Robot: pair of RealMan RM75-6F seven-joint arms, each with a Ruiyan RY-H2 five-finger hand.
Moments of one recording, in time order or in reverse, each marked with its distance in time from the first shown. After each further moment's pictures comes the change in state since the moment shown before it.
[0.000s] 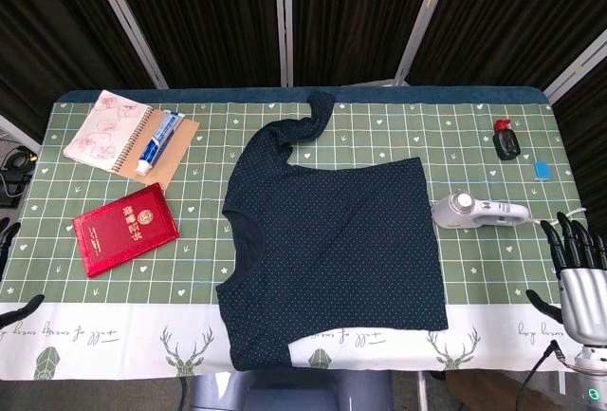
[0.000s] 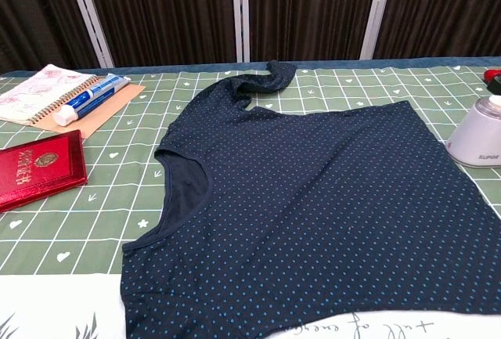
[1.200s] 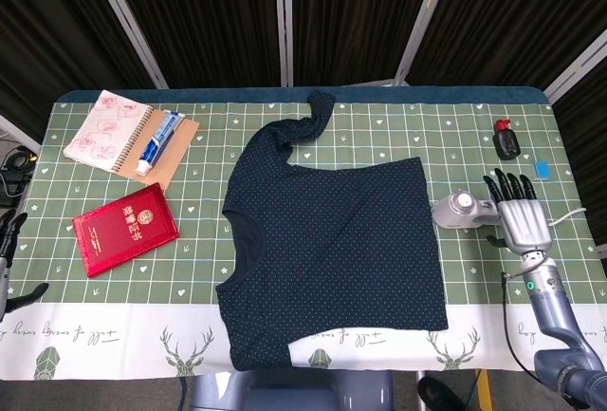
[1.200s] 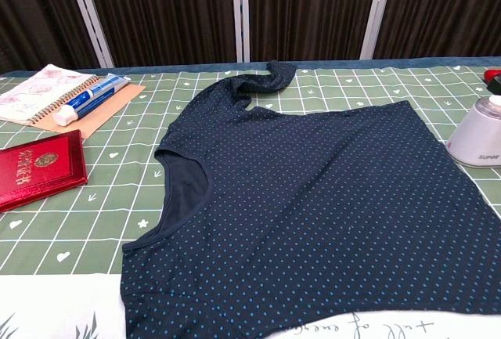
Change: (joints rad) left arm -0.058 -0.065 -0.051 0.058 -0.128 -0.093 0.064; right arm 0.388 -0.394 0.080 0.762 0.154 -0.511 0.153
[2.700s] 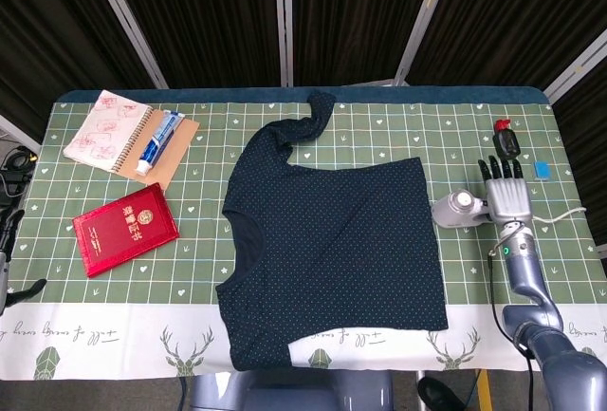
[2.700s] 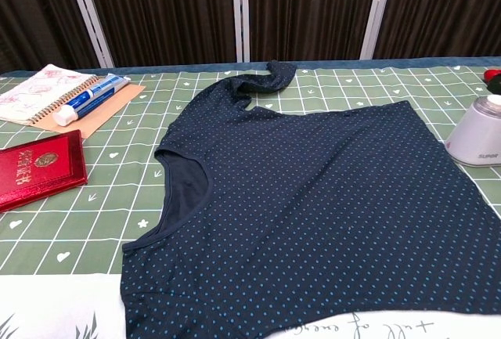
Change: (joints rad) left arm -0.023 -0.017 -0.013 0.023 -0.062 -0.025 0.018; right arm 0.188 -0.324 0.003 0.611 0.045 -0.238 0.111
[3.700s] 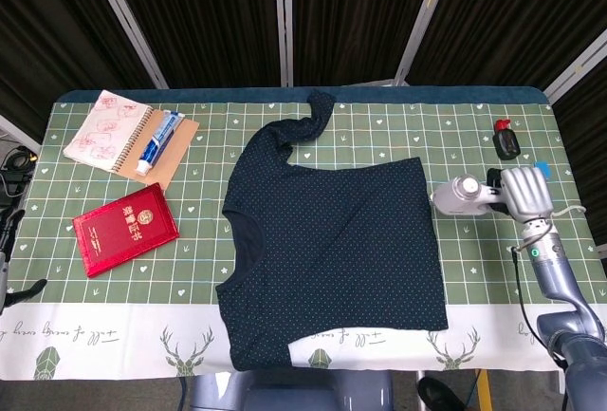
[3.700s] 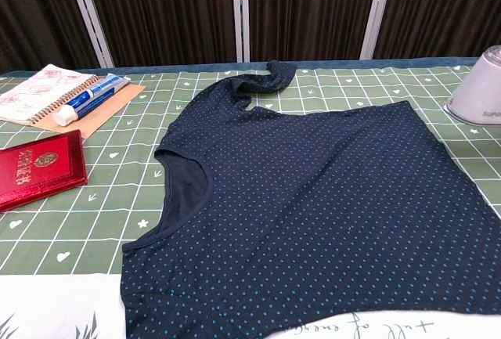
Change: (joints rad) left arm -0.003 0.013 0.005 -0.003 0.004 -0.006 -0.033; right arm -0.042 0.110 -0.087 -0.005 -0.160 0.306 0.498
